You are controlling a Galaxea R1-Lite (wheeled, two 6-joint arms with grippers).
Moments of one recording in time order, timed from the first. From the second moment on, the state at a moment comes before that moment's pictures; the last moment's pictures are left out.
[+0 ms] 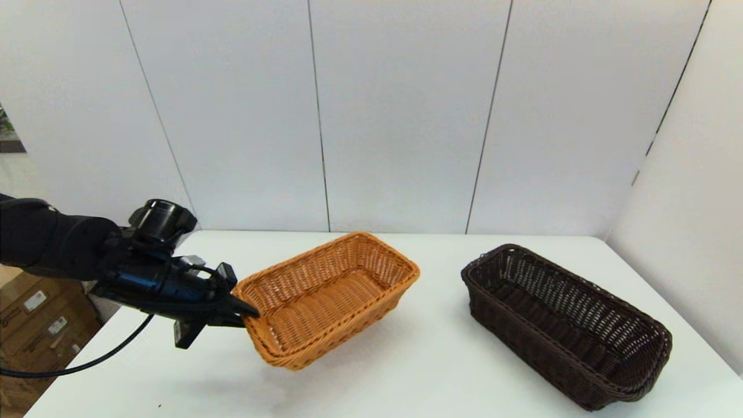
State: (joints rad) left arm -0.09 1.85 -0.96 0.26 -0.60 -0.90; right arm 0.00 0.00 0.00 0.00 0.00 0.00
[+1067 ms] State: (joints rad) left arm -0.04 1.86 -1.07 0.65 -0.72 -0.34; right arm 0.00 0.00 0.00 0.00 0.00 0.00
